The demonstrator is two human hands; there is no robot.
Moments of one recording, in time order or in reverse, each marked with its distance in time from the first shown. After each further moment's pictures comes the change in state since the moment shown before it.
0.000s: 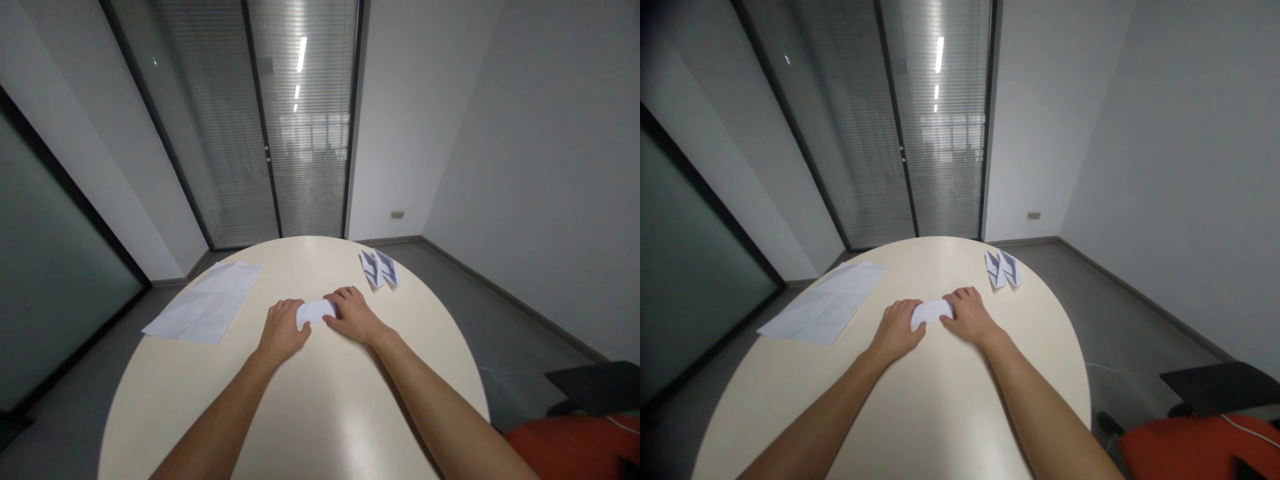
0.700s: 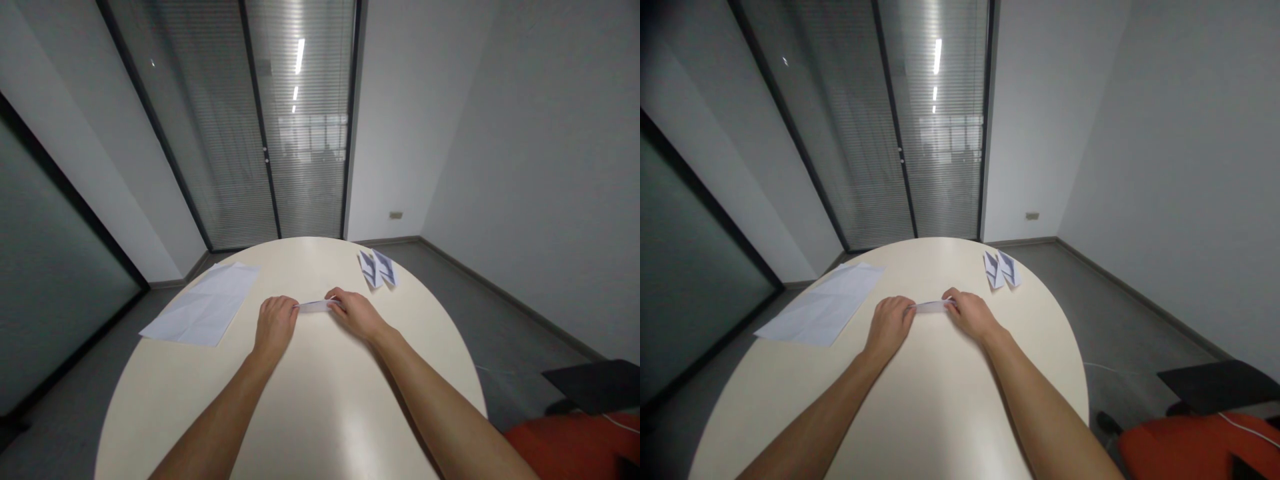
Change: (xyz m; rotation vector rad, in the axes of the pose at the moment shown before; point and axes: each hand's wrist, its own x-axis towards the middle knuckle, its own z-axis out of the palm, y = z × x) left_hand 0.003 -0.010 -0.005 0.043 0.098 -0.009; right_hand 0.002 0.005 -0.004 0.139 0.014 0.064
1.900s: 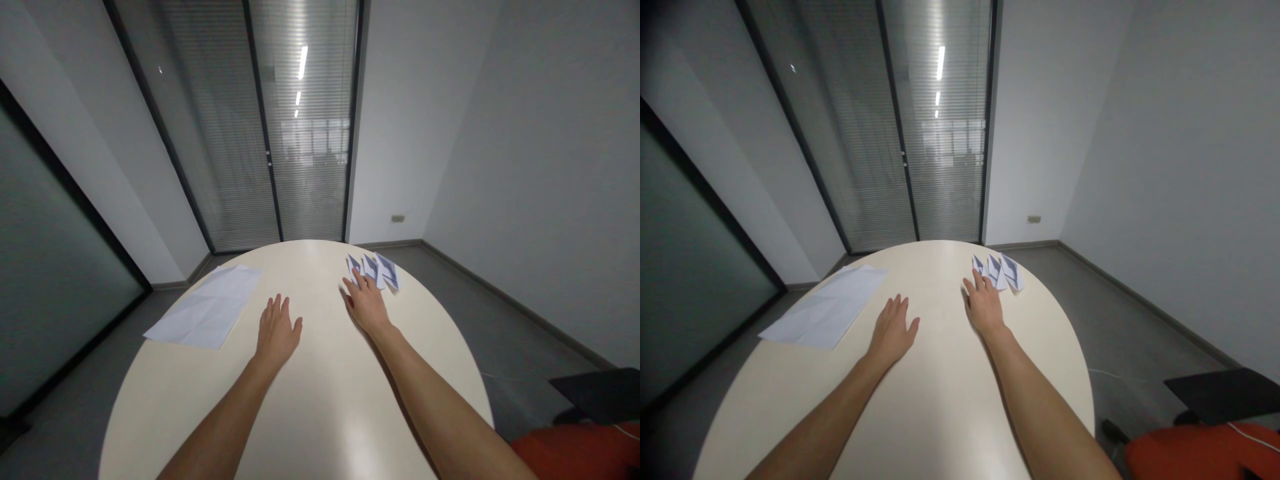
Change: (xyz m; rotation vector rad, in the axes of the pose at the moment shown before) left_hand -0.012 -0.010 0.024 0.060 -0.098 -0.217; right_hand 0.011 0.020 0.004 -0.411 0.185 0.181
